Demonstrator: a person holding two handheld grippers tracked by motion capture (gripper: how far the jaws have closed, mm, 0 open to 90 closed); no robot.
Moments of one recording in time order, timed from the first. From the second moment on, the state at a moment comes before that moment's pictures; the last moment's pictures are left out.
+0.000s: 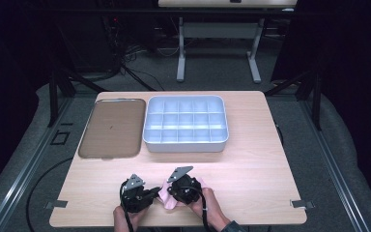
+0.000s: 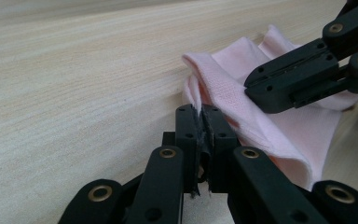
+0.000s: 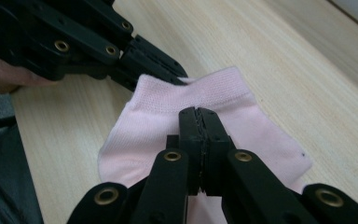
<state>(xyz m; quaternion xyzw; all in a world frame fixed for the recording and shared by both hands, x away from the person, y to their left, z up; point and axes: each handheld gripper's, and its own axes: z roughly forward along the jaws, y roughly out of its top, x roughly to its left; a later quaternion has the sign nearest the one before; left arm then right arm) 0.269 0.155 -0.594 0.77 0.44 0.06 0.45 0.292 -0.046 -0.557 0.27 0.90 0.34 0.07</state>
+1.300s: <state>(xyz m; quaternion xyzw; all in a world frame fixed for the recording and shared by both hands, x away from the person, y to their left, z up) 0.268 0.176 -0.581 0.75 0.46 0.06 0.46 0.282 -0.135 -0.548 0.41 0.83 0.36 0.11</state>
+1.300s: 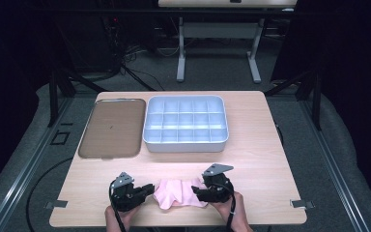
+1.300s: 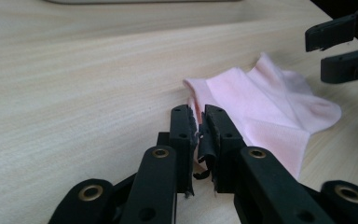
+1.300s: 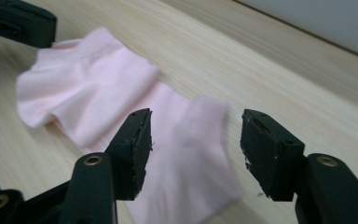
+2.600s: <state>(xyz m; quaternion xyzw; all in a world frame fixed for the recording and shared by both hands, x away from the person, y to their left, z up) 0.275 0.150 -0.591 0.76 0.46 0.05 0.45 0.273 -0.174 -0.546 0.47 0.79 0.39 0.06</state>
